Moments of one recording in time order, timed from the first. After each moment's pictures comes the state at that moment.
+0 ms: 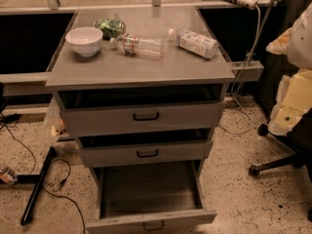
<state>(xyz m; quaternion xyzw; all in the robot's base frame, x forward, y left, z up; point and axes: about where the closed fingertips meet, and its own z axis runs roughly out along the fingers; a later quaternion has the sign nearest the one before) 0.438 -0.217 0.976 -0.60 0.78 -0.03 0.16</state>
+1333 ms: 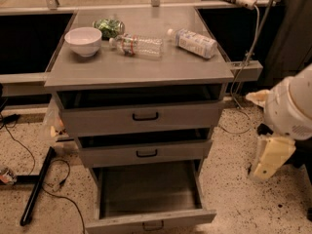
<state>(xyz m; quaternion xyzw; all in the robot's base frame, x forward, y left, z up) 0.417 -0.206 0.868 -0.63 0.76 -0.01 0.18</state>
